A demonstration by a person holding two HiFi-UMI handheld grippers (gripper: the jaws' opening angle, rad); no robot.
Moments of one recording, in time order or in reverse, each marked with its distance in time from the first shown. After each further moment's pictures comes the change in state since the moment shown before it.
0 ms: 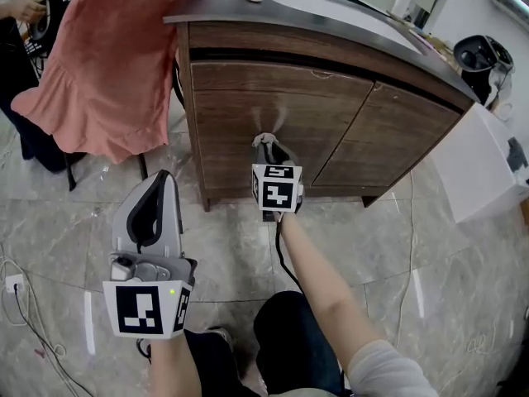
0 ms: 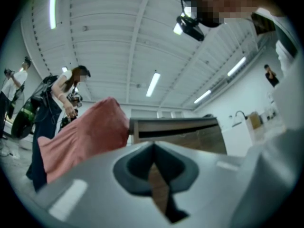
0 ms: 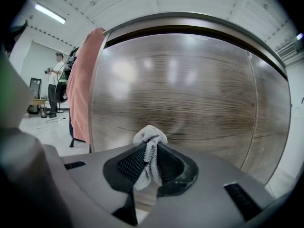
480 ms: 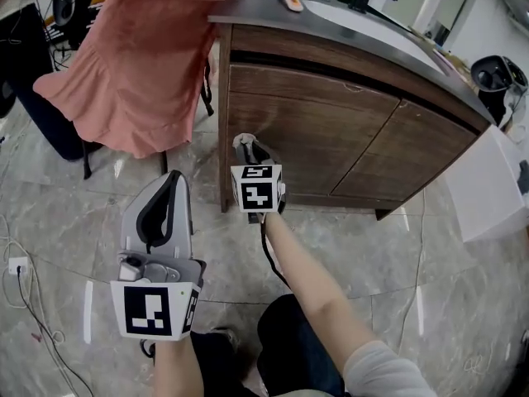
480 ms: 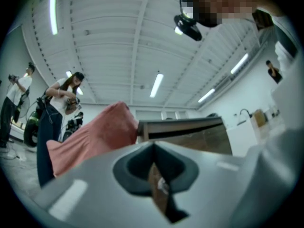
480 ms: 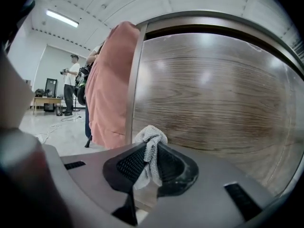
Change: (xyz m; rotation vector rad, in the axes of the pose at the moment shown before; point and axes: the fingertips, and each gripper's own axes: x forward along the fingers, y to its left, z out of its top) left arm -0.020 0.027 0.006 0.014 -0.004 0.057; right arm 0.018 0.113 0.023 -0.065 -0.012 0.167
